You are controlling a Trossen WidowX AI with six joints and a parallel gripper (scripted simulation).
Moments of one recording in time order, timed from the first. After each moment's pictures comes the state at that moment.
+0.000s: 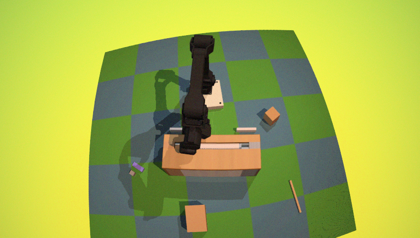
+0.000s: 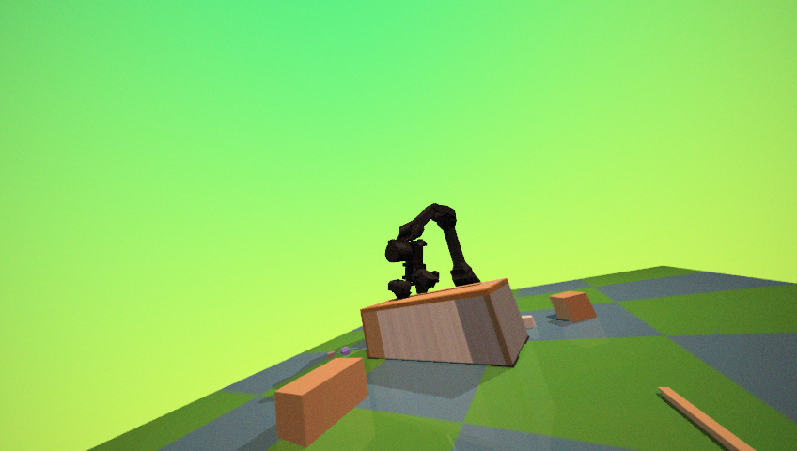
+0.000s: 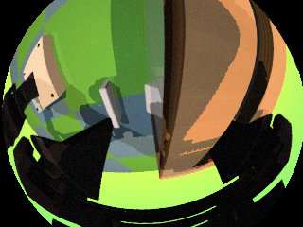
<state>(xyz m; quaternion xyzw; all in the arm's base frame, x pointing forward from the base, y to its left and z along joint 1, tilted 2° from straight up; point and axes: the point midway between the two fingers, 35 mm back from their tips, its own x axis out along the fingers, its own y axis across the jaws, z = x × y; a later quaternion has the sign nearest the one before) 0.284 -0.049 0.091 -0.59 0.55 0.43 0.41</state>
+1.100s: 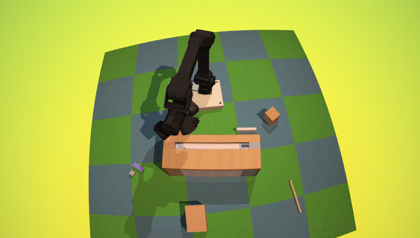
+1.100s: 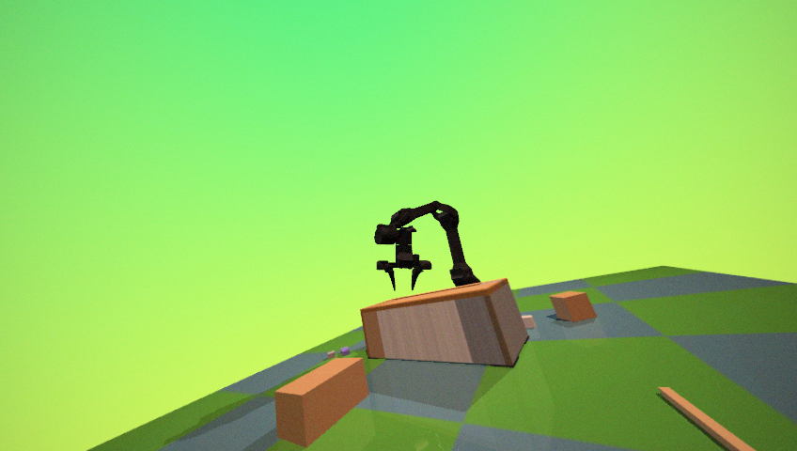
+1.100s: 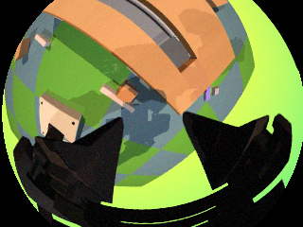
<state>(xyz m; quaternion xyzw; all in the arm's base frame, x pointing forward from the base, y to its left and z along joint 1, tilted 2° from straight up) 0.268 -0.090 0.152 -0.40 0.65 0.22 0.61</state>
